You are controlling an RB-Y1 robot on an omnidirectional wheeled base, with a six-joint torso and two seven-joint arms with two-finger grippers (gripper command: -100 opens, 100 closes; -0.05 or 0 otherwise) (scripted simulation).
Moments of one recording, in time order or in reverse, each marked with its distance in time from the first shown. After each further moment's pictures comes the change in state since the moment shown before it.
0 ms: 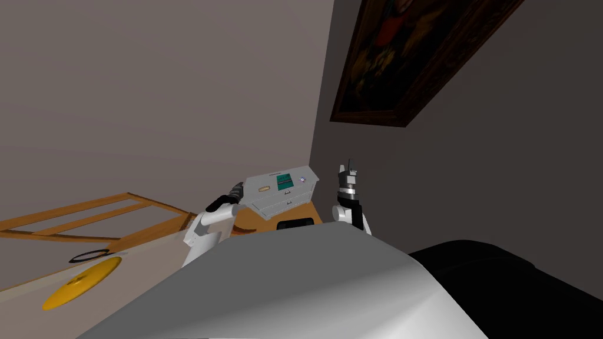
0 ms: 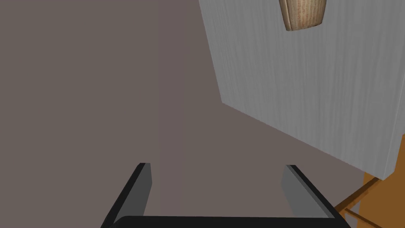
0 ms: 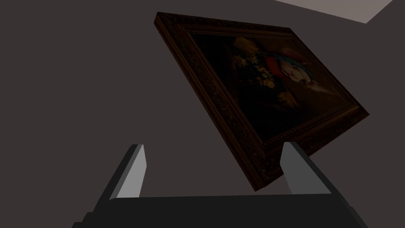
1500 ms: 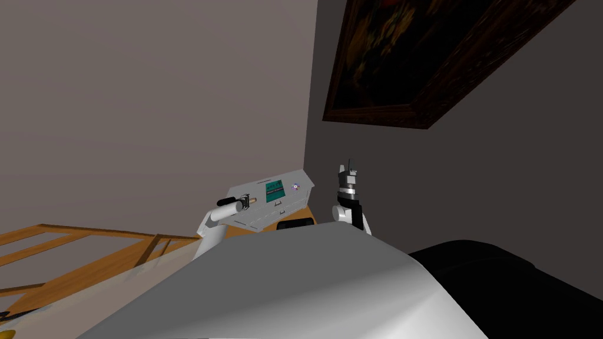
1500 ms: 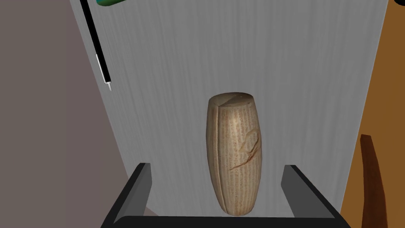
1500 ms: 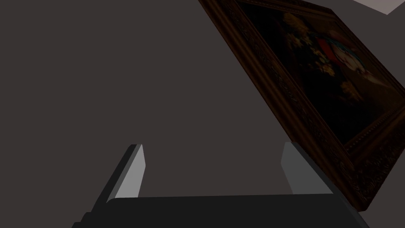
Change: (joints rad) left arm -0.110 -0.016 0.032 0.236 0.075 0.344 0.031; right arm 0.000 0.000 0.000 0.000 0.000 0.000 0.000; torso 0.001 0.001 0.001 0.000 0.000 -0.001
